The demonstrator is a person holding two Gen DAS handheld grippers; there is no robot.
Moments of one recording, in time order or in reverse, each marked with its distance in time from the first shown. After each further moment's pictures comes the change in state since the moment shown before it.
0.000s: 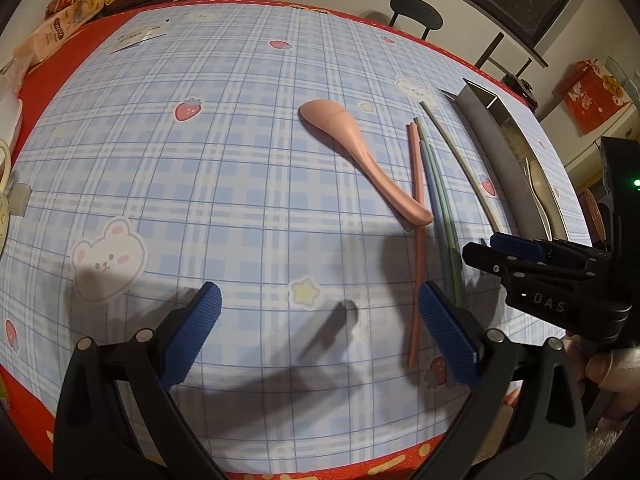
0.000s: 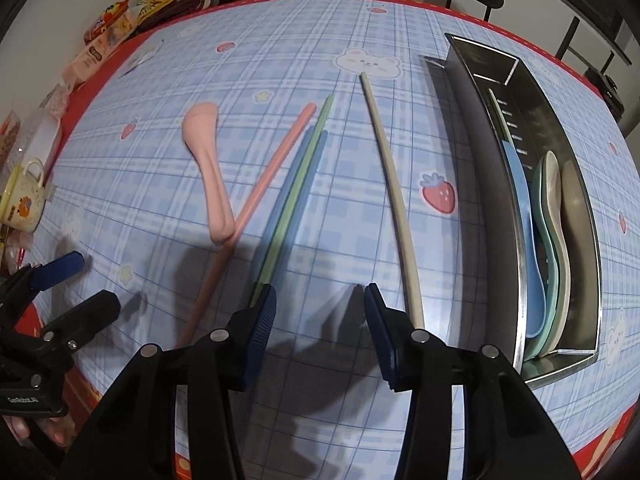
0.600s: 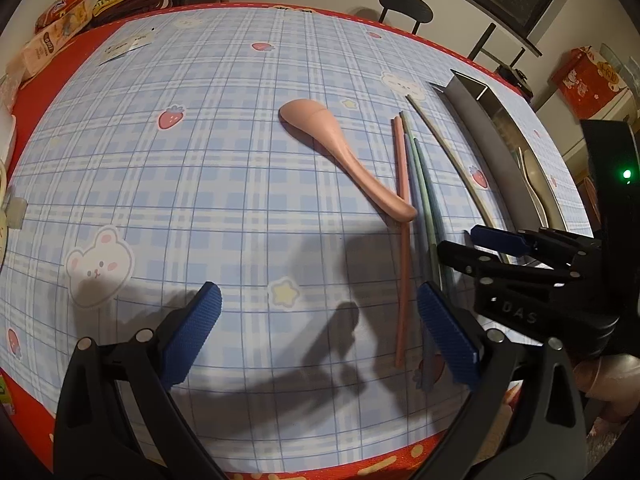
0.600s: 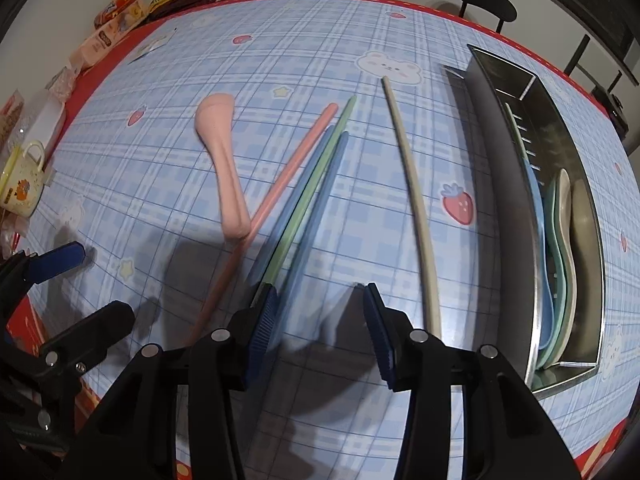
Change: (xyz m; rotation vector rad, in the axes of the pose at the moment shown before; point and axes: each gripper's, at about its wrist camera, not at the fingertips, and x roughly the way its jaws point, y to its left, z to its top) left arm 0.000 -0.015 0.001 0.048 0.004 0.002; right arm 0.006 0.017 -0.001 -0.064 -0.004 -0.047
